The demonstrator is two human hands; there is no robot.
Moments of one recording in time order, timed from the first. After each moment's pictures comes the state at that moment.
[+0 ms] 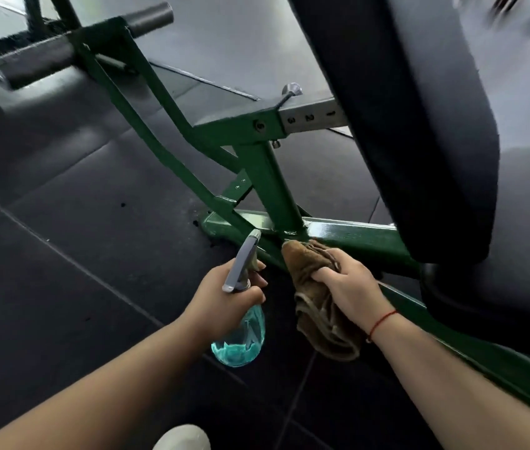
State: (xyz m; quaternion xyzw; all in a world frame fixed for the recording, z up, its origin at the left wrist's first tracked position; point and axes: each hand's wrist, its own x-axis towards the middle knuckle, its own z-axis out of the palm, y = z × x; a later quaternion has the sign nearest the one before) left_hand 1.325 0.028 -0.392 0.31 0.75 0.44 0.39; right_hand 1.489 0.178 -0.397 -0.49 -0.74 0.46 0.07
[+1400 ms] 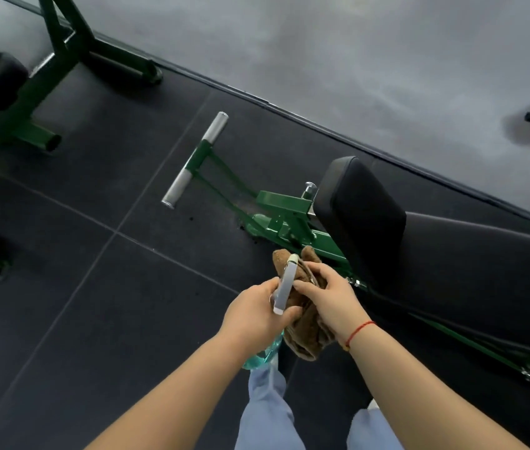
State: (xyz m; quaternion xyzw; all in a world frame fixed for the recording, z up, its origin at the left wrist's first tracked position) left_hand 1.231 -0.050 0.074 0.41 0.76 0.21 0.46; right_hand 1.362 0.048 0.068 -0.57 -0.56 0.60 0.03
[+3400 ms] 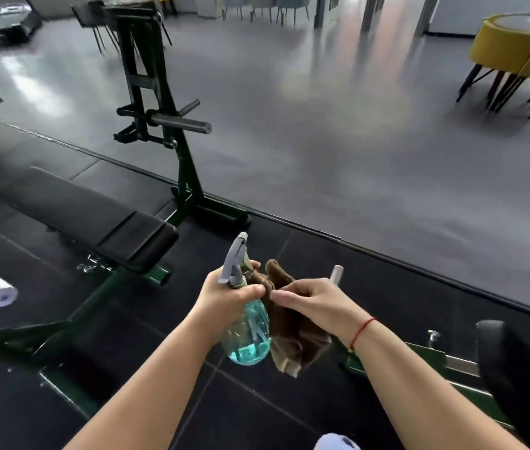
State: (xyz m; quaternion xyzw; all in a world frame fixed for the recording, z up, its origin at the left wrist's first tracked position) left_hand 0.737 -0.087 0.285 0.26 0.71 0.53 0.39; right_hand 0.896 0.018 0.290 -0.39 -0.70 0.59 0.03
